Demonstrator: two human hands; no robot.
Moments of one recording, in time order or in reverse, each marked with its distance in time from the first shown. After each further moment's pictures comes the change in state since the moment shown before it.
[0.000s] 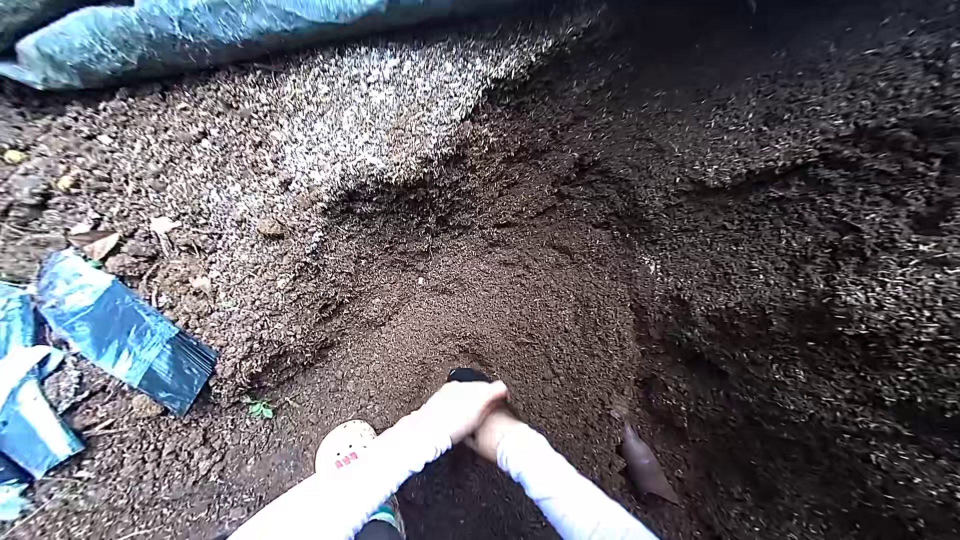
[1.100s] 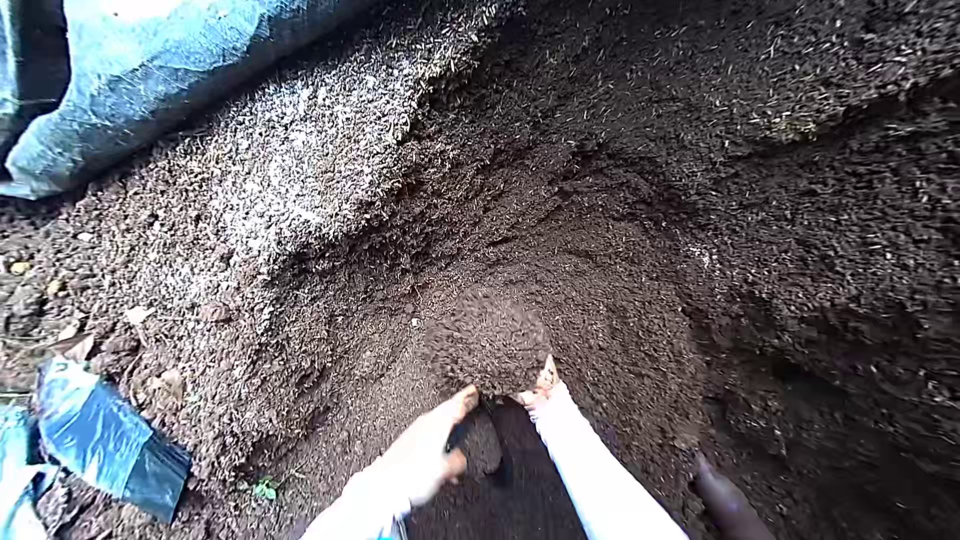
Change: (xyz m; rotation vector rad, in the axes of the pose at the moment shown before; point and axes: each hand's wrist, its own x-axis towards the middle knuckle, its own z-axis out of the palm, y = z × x) left_hand 0.002 -0.027 -0.064 -0.397 -0.111 -0.325; right_hand 0.100 0.089 -0.039 2.437 0.612 -0.187
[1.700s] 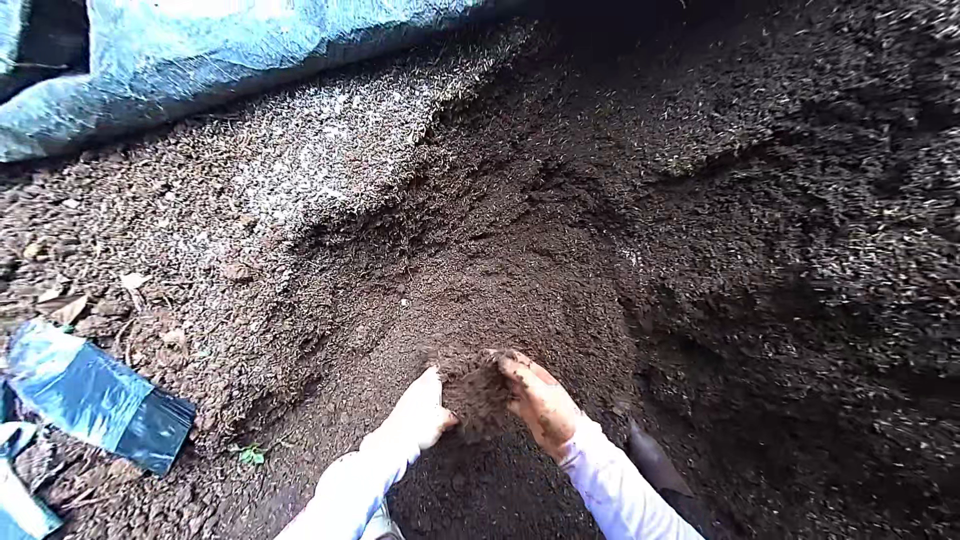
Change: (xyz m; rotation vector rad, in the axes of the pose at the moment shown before) left_hand -0.028 0.020 0.022 0.074 0.181 -0.073; right_hand -0.164 -0.034 0.057 -0.979 -0.107 -0.155
